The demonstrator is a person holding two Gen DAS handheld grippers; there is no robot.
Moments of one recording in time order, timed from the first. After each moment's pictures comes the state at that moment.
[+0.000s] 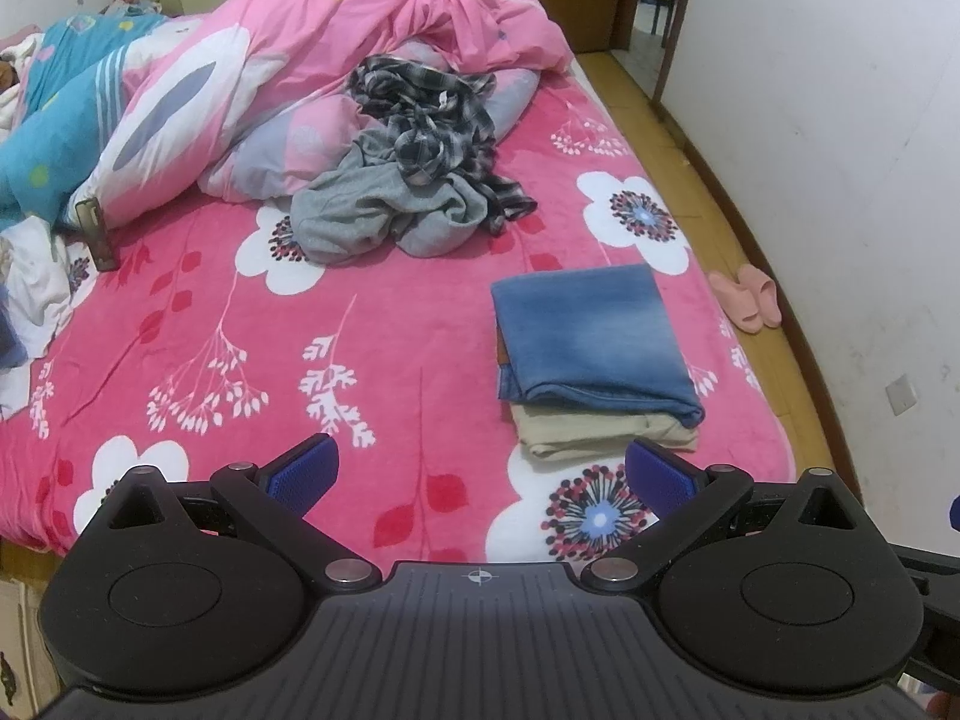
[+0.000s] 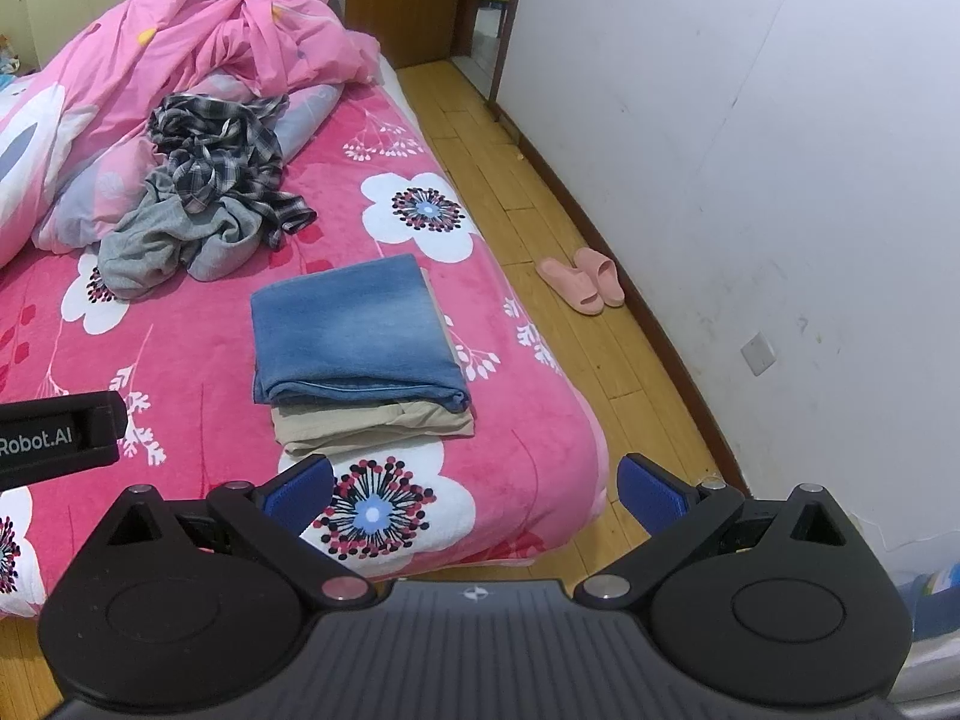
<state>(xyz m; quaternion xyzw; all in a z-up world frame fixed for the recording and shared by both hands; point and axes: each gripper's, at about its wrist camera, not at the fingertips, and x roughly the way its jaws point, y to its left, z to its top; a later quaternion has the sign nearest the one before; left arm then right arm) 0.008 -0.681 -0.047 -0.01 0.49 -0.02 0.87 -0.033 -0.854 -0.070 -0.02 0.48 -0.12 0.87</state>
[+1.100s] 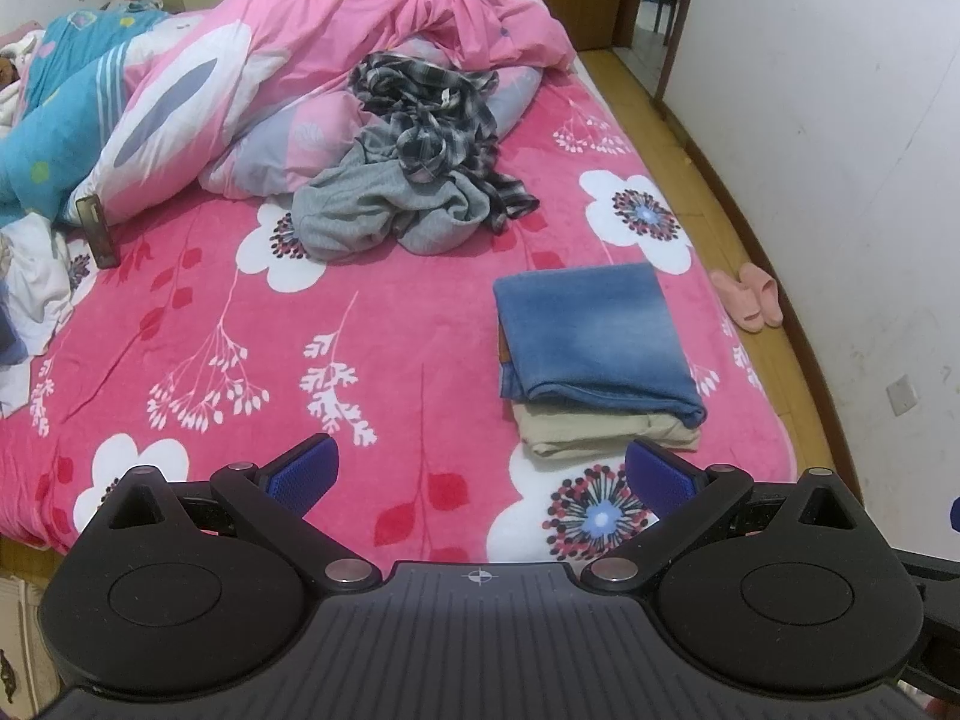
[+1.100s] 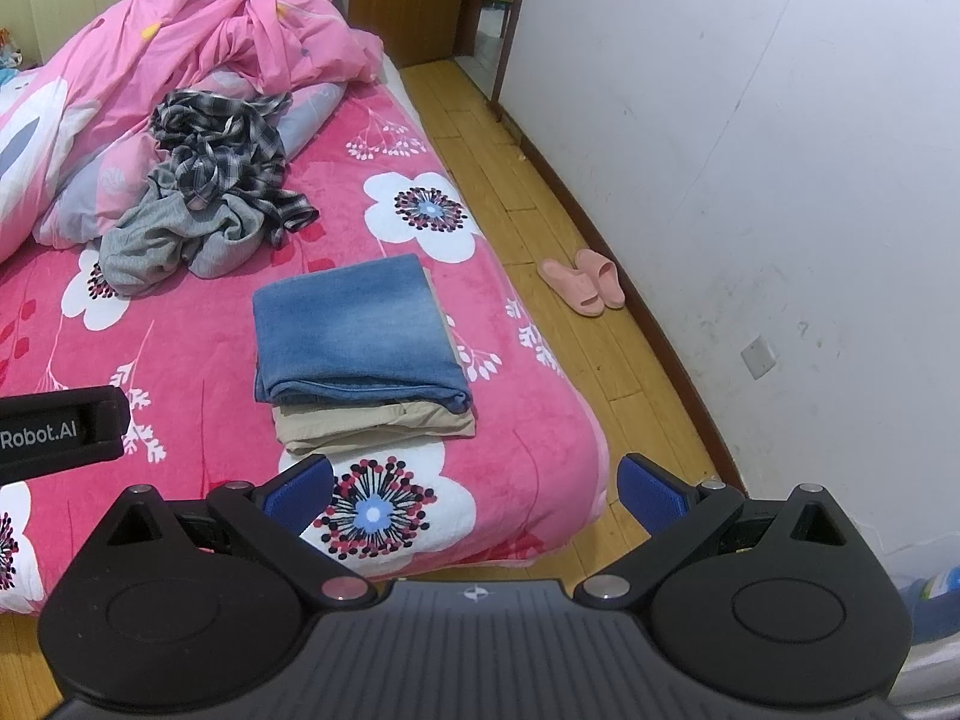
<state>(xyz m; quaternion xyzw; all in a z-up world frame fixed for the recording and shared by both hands) 0.010 -0.680 -0.049 -0.01 0.49 -0.01 0.87 -0.031 -0.850 -0.071 -0.03 0.48 -0.12 0.87</state>
